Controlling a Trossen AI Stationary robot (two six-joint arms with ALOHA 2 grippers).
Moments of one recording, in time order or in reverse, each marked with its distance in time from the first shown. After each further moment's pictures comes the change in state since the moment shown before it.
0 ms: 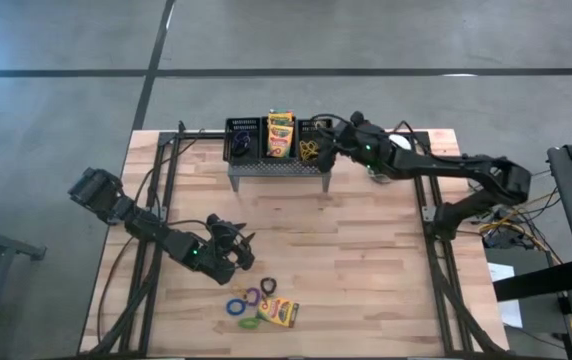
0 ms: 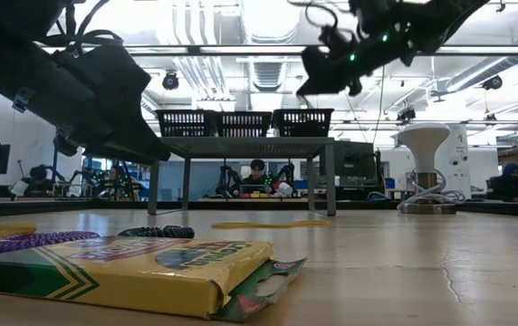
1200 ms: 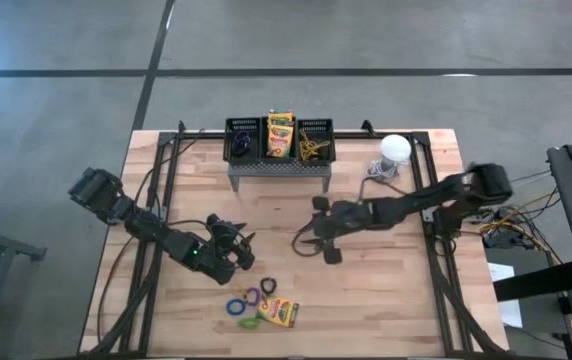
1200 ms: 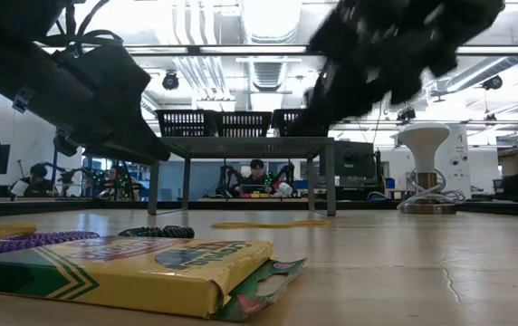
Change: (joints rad) left arm 0.000 0.000 0.000 0.000 0.000 0.000; right arm 0.496 0.173 -0.102 -0.080 -0.319 -0.064
